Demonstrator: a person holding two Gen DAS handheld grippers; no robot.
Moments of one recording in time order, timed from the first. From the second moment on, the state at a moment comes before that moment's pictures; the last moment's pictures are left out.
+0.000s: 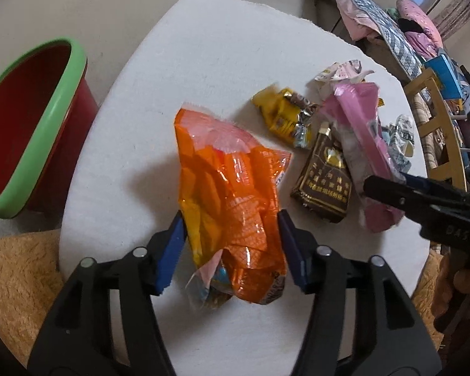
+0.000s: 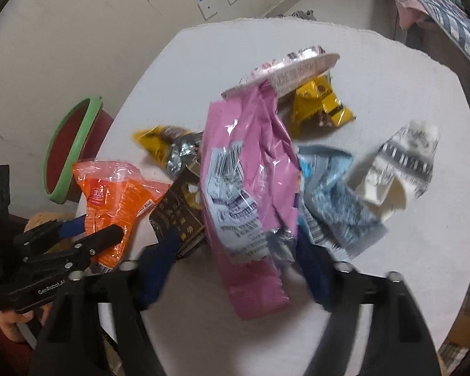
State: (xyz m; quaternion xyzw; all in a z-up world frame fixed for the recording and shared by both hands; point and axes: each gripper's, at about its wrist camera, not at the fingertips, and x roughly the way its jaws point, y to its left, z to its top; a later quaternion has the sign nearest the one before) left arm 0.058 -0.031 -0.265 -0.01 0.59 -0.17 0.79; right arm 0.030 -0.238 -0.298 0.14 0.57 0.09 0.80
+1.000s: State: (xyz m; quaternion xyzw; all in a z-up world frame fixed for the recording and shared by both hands) left arm 0.039 -0.001 -0.162 0.00 0.47 -0.13 0.87; right arm -0.013 -0.217 -0.186 0.17 0.45 0.14 0.87
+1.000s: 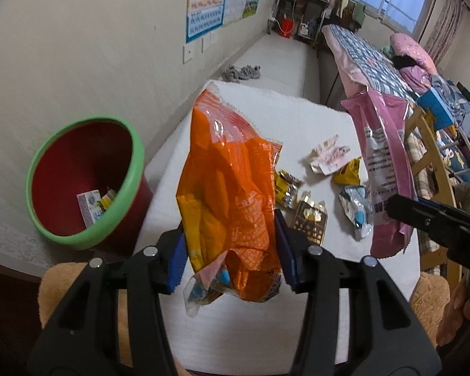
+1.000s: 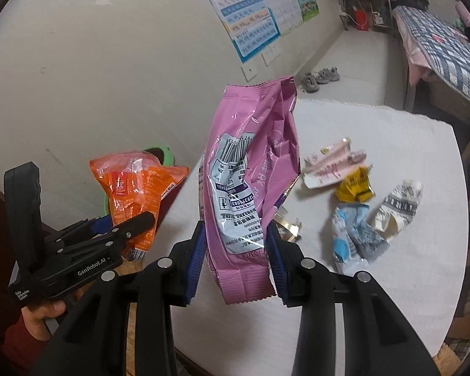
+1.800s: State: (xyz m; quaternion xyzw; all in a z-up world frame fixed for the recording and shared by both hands) left arm 0.034 0.048 -0.149 -0.04 0.45 -0.09 0.89; right arm -0.002 -0.171 -0.170 0.14 0.44 0.18 0.87
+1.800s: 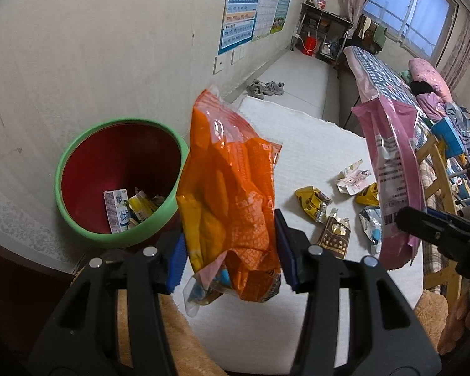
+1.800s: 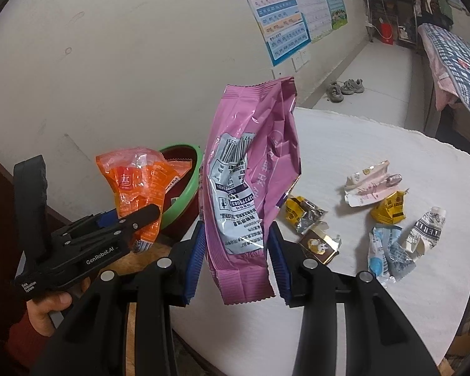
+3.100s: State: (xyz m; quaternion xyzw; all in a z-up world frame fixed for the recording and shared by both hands) left arm 0.046 0.130 -0.143 -0.04 0.43 0.00 0.90; right arm 0.031 -0.093 -0.168 0.10 0.45 0.23 0.86
